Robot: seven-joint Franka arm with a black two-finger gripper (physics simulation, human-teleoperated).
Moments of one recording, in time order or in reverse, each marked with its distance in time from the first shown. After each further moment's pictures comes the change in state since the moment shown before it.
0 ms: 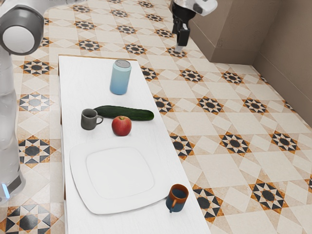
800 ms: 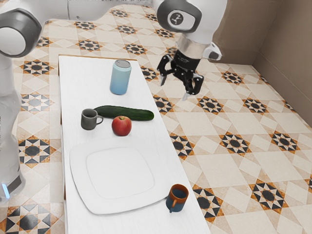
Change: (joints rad) arm -0.230 0.028 0.043 -0.155 -0.192 -0.043 -0.983
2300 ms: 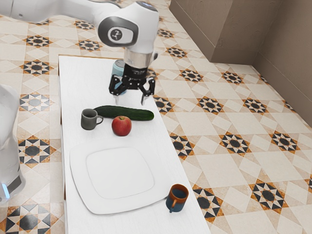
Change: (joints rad) arm 0.100 -0.500 0.087 -0.830 -0.077 0.392 -0.778
